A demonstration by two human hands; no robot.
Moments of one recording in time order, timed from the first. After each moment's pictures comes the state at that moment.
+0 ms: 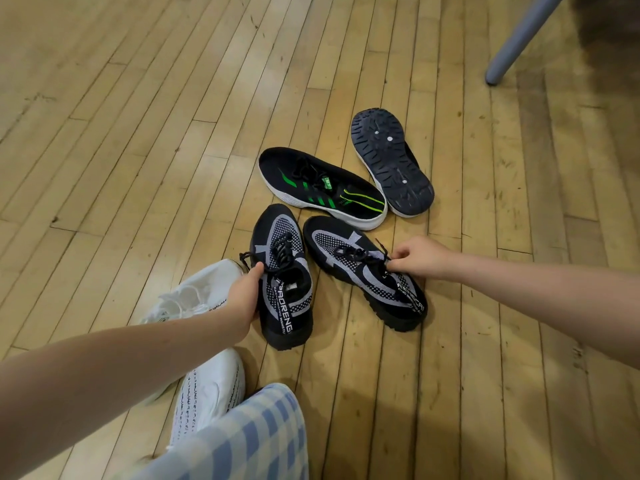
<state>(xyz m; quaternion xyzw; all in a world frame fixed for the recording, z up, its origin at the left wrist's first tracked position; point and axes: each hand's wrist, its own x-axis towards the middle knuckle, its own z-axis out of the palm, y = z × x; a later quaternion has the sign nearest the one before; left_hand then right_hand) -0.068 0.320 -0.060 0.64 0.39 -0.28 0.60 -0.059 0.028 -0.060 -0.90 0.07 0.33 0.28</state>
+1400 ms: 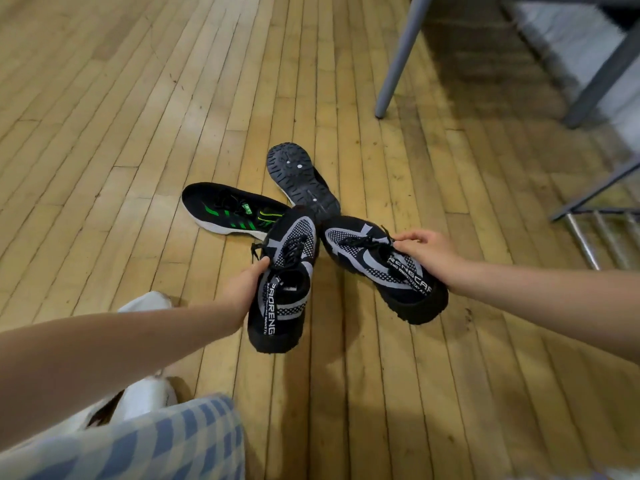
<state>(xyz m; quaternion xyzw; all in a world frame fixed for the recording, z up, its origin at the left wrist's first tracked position) -0.085 0.220 -0.021 0.70 0.16 -0.38 0.59 -0.158 -0.064 0.025 -0.79 0.32 0.10 0.51</state>
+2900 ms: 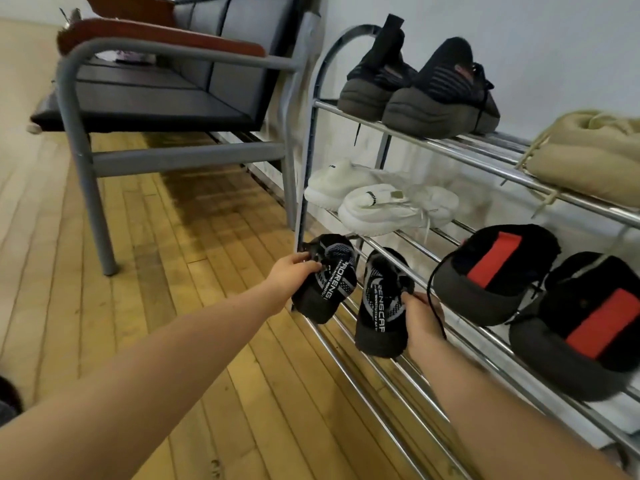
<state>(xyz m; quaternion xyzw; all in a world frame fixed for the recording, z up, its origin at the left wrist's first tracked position) -0.215 -0.304 0.135 0.66 -0.26 -0.44 0.55 -0.410 -0.375 0.117 -0.37 0.57 -0.40 0.61</state>
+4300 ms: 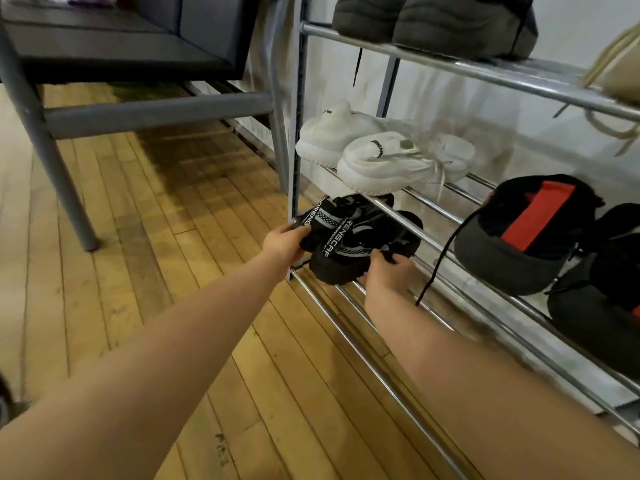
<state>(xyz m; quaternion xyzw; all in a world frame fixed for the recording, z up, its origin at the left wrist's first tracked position) -0.201 -0.342 0.096 0.65 -0.13 -0.43 0.62 -0.340 -0.380 0.081 -0.36 0.60 -0.46 0.55</state>
